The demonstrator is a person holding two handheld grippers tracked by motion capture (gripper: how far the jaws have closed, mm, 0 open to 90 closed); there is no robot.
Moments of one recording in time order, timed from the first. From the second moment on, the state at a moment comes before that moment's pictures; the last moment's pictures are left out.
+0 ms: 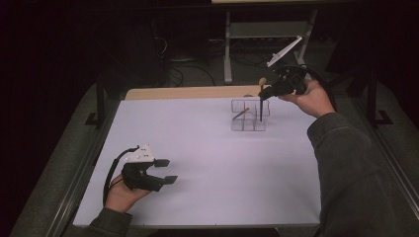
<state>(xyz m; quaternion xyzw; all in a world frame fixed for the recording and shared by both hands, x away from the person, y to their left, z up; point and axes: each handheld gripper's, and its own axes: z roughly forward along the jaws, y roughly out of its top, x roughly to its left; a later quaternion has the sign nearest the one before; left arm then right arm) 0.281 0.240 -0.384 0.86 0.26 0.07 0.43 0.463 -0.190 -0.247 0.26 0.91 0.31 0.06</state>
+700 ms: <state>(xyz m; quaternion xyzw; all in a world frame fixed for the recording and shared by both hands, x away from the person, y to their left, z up) 0.281 0.244 -0.384 0.86 0.26 0.07 0.43 0.494 -0.178 -0.250 0.29 0.90 0.31 0.08</state>
